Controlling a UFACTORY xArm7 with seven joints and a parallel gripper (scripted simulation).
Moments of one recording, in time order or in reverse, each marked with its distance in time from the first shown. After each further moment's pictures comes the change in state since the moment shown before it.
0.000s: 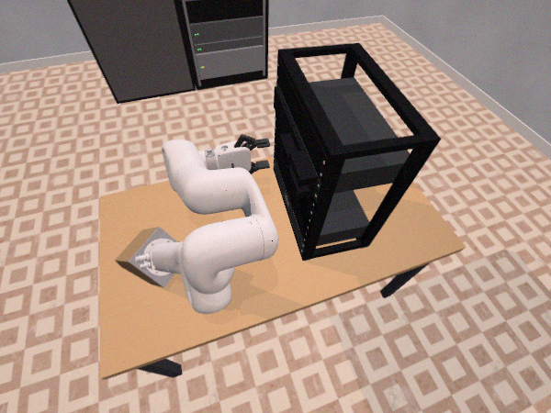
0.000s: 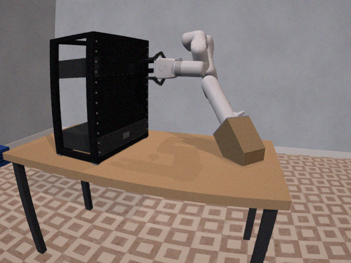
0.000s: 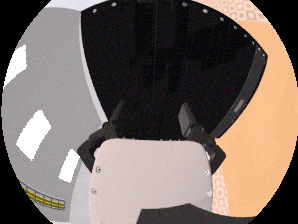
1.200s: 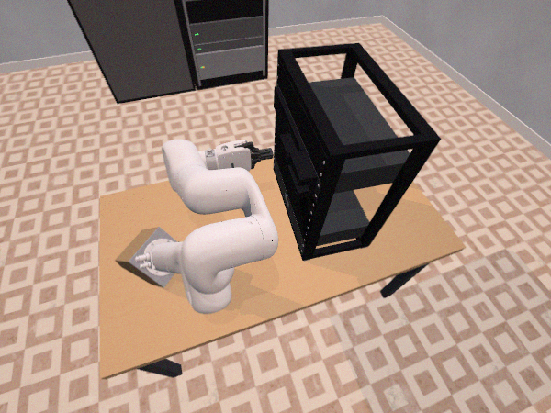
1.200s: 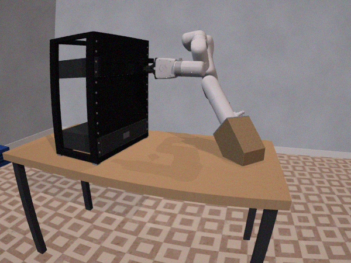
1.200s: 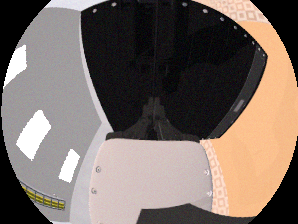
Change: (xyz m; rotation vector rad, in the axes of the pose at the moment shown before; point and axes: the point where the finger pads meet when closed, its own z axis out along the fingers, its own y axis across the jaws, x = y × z) arm 0.000 0.000 0.000 0.000 0.000 0.000
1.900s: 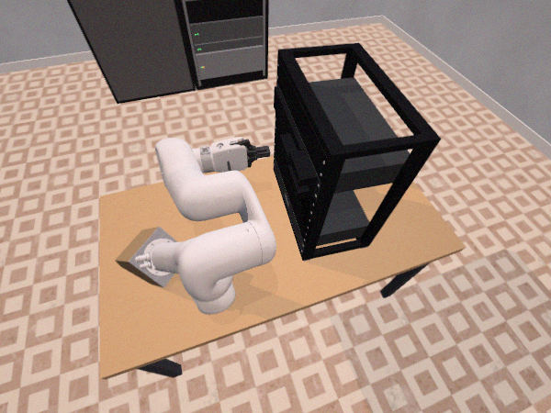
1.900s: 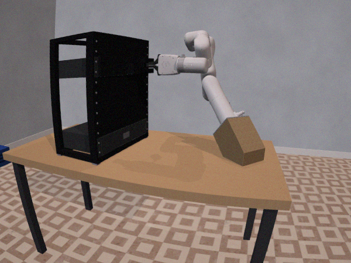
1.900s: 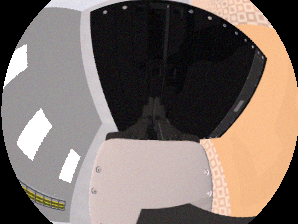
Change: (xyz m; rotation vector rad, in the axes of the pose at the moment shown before) arm 0.008 -0.018 -0.011 0.002 0.008 0.000
